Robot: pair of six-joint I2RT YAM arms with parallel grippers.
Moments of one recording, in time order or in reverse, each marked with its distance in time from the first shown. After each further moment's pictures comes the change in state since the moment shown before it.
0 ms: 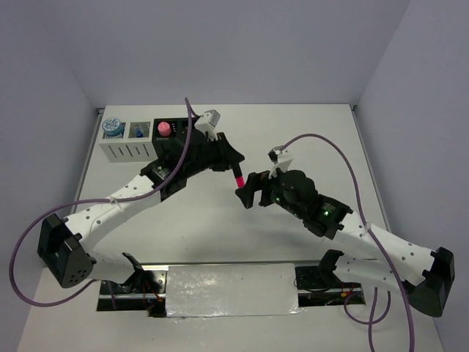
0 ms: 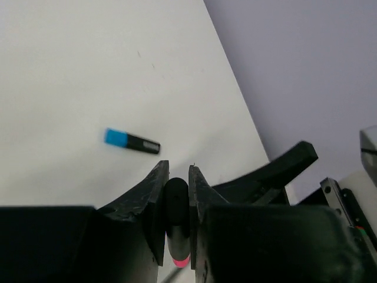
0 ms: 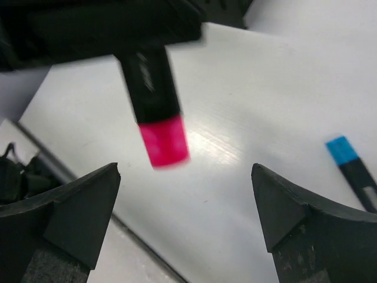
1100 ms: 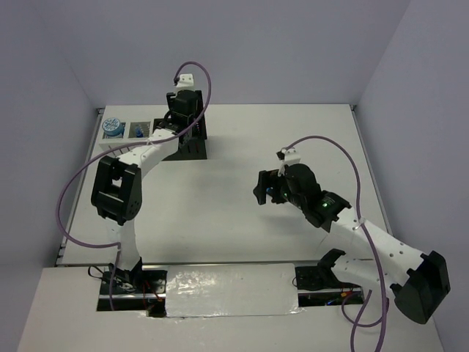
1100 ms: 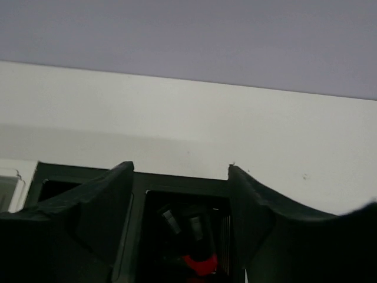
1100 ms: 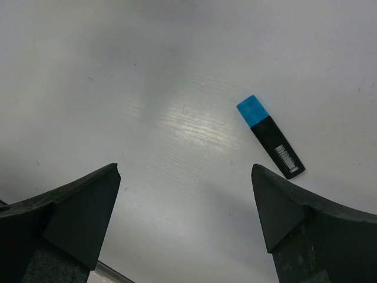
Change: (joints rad) left arm 0.360 0.614 0.457 0.136 -0.624 0.564; right arm -0.223 0.015 -0.084 -0.108 -0.016 -0.087
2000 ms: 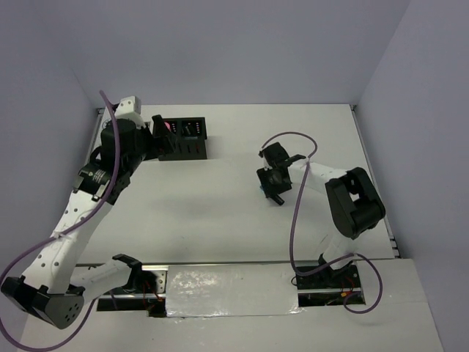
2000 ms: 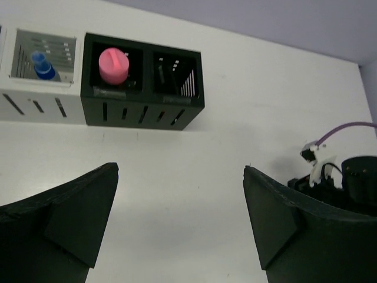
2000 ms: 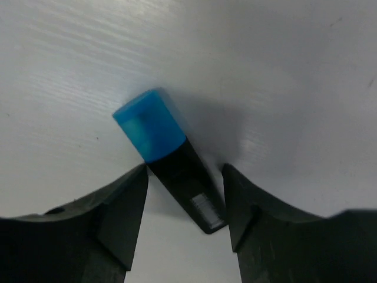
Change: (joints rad) left arm 0.024 -0.886 -0.320 -0.586 0.295 -0.264; right arm -0.216 0.758 0.304 -0.162 -0.094 -0.276
